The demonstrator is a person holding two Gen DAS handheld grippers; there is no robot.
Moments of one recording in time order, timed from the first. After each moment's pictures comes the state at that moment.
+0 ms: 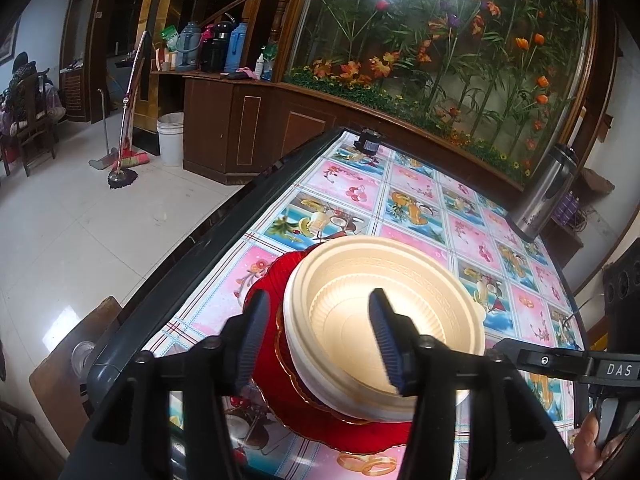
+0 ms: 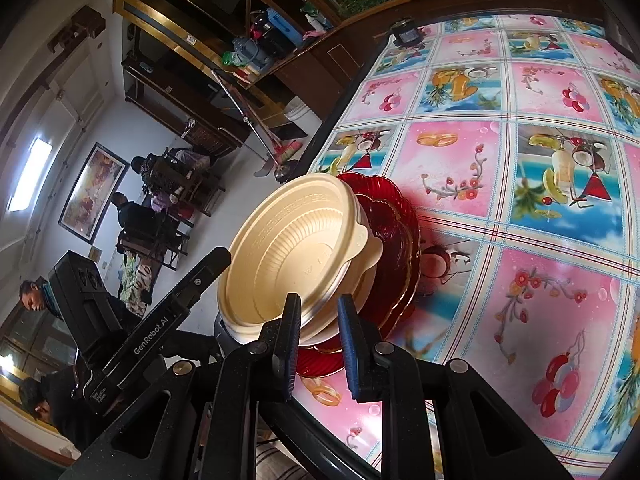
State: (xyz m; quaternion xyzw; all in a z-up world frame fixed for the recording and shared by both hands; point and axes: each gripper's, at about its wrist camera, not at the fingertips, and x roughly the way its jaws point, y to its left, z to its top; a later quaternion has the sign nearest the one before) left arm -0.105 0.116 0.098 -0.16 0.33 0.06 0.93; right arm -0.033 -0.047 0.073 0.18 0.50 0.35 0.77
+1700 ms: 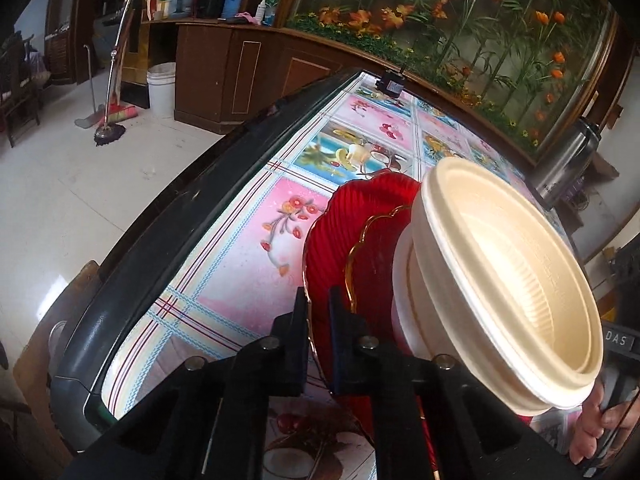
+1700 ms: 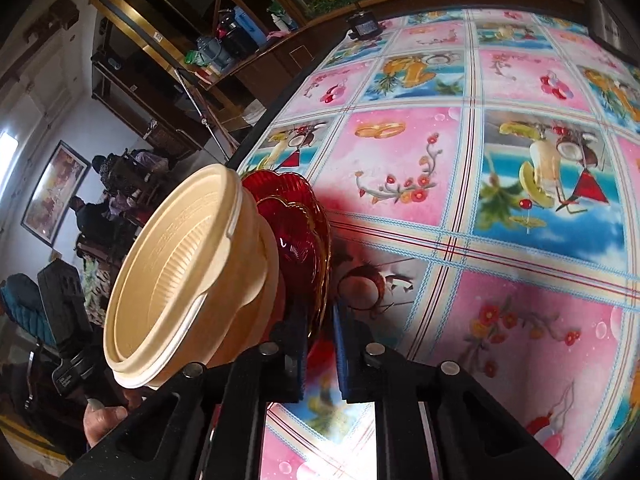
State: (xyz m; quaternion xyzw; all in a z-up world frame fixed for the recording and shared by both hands) left arm -0.079 0.160 0.021 -0.18 0.41 0.03 0.89; right arm -0.005 -0.044 0.016 0.14 0.51 0.29 0.80
